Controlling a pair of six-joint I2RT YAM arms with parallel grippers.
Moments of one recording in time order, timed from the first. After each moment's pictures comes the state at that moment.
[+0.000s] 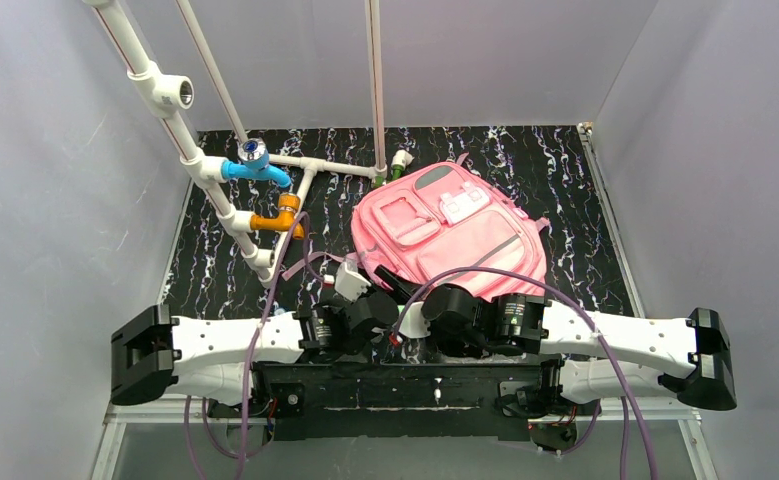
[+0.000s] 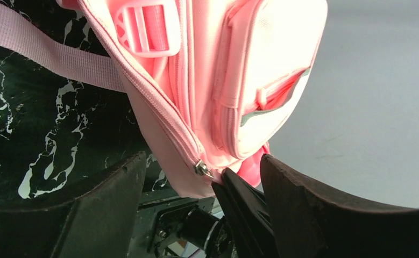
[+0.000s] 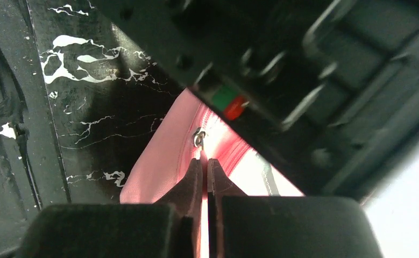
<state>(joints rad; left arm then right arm) -1.29 1.20 0.68 -0.14 -0.62 -1.75 1.35 1.07 0.86 -0.67 0.35 -0.58</state>
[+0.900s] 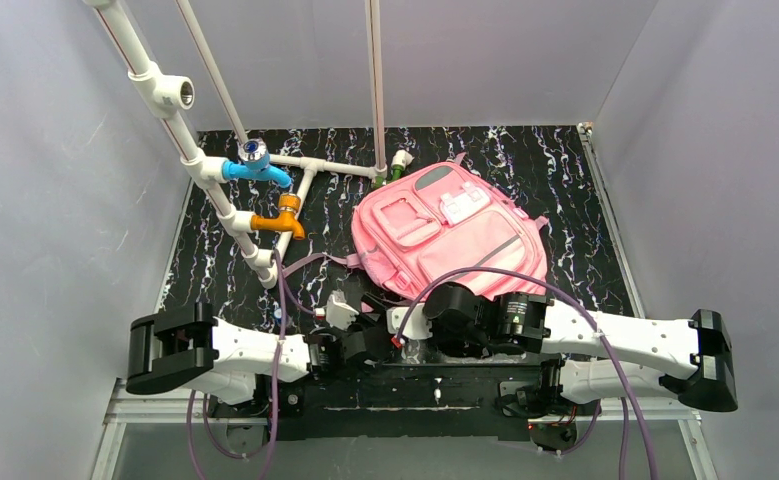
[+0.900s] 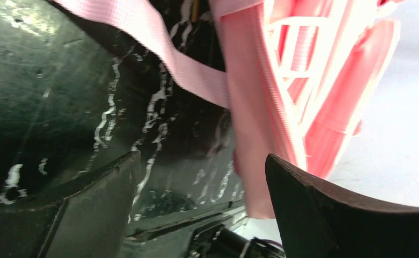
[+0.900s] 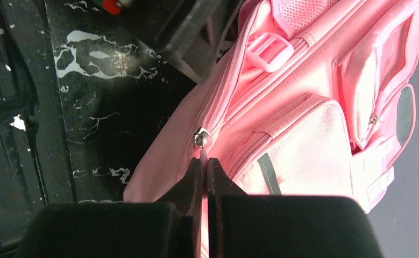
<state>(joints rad) -1.38 1.33 0.40 0.20 -0.72 -1.91 1.34 1.06 0.86 -0.70 0.30 -0.60</state>
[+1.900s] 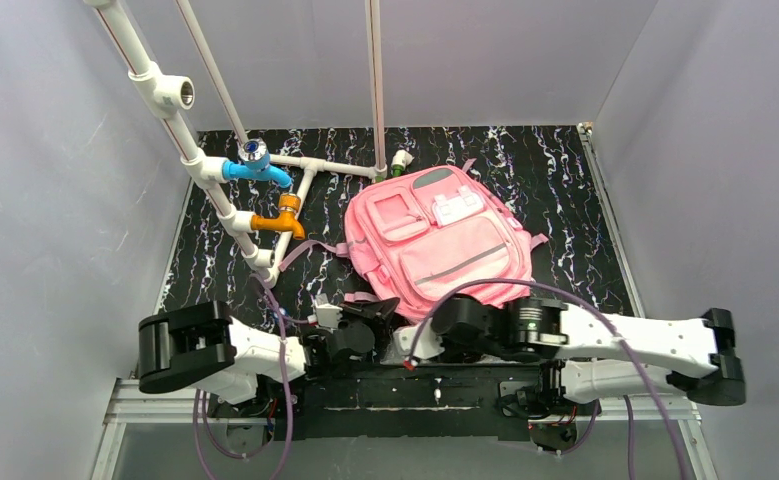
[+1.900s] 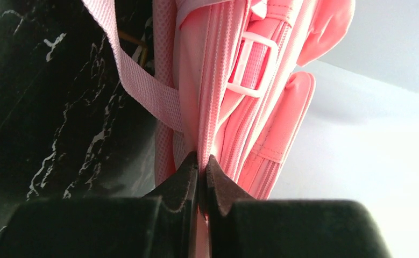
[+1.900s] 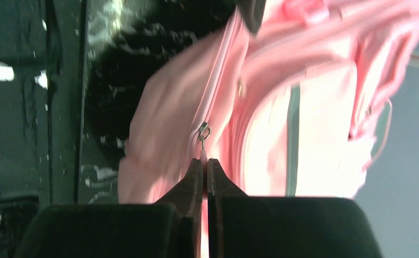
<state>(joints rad) -1.31 1.41 0.27 0.62 -0.84 -2.08 1.42 1.07 0.92 -0.82 0.29 -0.67</state>
